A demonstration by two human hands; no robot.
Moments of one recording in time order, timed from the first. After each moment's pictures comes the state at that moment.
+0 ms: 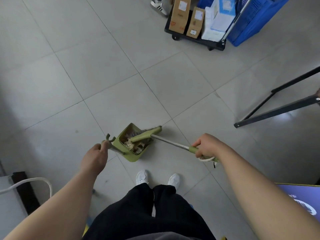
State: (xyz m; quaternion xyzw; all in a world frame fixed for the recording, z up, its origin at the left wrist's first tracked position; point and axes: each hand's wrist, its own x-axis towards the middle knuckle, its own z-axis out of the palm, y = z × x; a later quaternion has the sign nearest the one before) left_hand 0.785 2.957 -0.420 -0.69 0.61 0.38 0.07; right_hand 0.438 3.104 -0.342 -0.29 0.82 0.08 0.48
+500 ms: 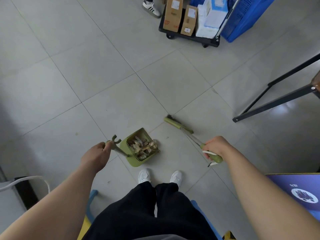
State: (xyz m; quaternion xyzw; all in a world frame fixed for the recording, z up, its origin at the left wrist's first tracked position) left_hand 0.790 2.954 -0.417 -0.63 0.68 0.35 0.13; right_hand 0.442 3.143 -0.350 -0.07 0.87 -0.09 0.48
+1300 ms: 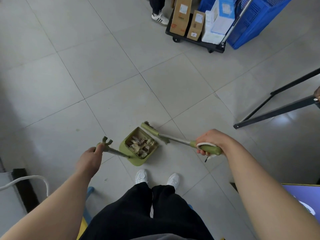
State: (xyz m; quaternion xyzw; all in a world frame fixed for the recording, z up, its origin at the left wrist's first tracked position) left_hand 0.813 2.973 -0.412 -0.70 0.58 0.42 0.05; right_hand 0.450 3.102 -0.309 -0.10 0.81 -0.09 0.57
